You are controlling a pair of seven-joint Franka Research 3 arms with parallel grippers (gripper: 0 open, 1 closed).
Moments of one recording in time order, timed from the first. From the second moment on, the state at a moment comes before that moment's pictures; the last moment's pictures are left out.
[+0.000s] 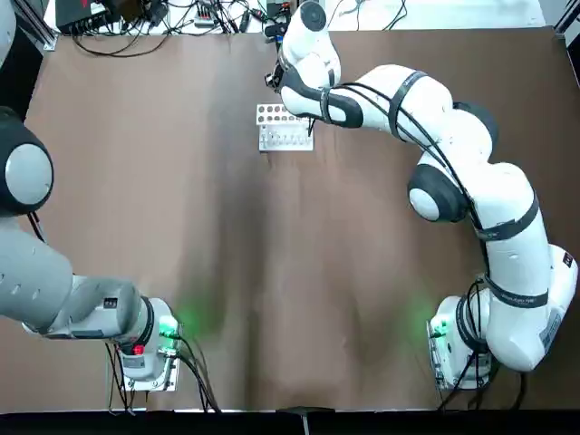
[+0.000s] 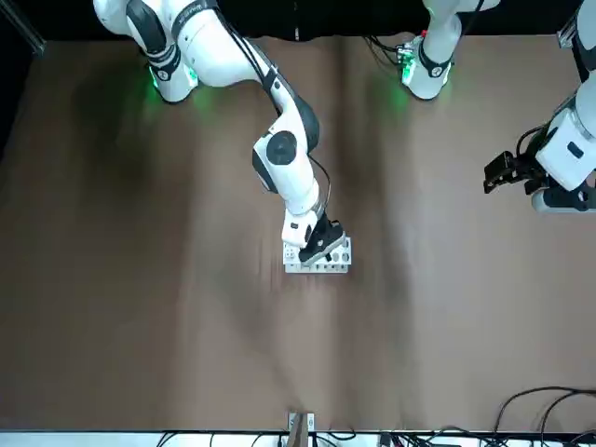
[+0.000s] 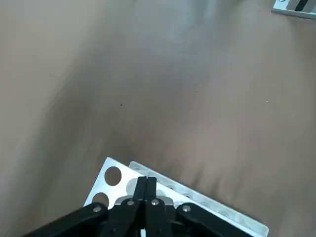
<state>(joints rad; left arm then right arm) -0.01 0.10 -0.10 -1.49 -0.02 1.57 -0.08 0.80 0.88 -0.05 -1.14 0.13 2.46 0.31</state>
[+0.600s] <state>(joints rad) -0.01 0.10 -0.10 -1.49 -0.02 1.58 -0.08 0.79 0.88 -0.06 -1.14 0.08 2.42 0.30</state>
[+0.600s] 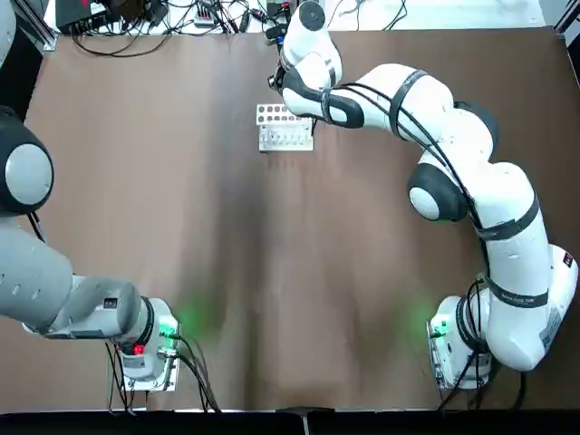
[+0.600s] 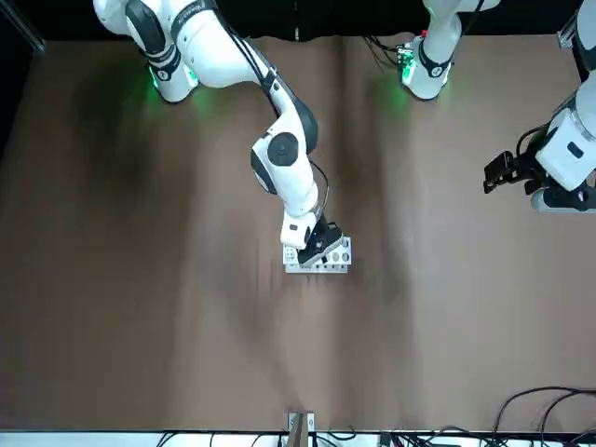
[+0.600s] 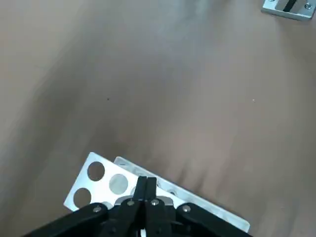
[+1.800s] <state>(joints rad) -0.02 0.10 -0.11 -1.49 -0.02 1.58 -0.08 0.76 0.80 -0.06 -1.12 0.09 2.28 0.25</state>
